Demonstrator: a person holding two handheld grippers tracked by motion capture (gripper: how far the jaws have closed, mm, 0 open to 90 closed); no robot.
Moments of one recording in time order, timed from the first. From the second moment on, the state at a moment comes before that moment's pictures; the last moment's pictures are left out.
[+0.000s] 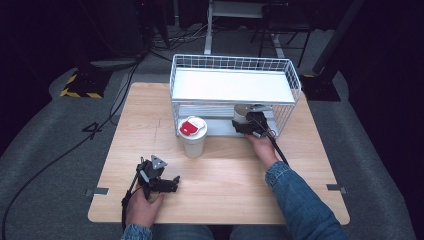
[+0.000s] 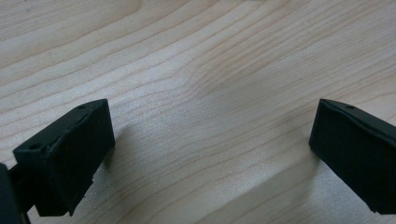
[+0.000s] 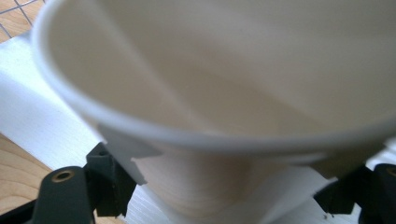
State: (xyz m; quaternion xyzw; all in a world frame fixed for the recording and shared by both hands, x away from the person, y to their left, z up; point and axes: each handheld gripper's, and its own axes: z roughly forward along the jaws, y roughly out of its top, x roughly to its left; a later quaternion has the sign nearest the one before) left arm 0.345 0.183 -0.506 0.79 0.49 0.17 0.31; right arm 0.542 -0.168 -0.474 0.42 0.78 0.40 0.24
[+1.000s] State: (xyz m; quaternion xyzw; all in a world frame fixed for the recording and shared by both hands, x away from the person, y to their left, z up) left arm 0.346 0.183 -0.506 0.80 0.49 0.17 0.31; right arm 0.526 -0.179 -0.469 0.41 0.78 0.41 0.24
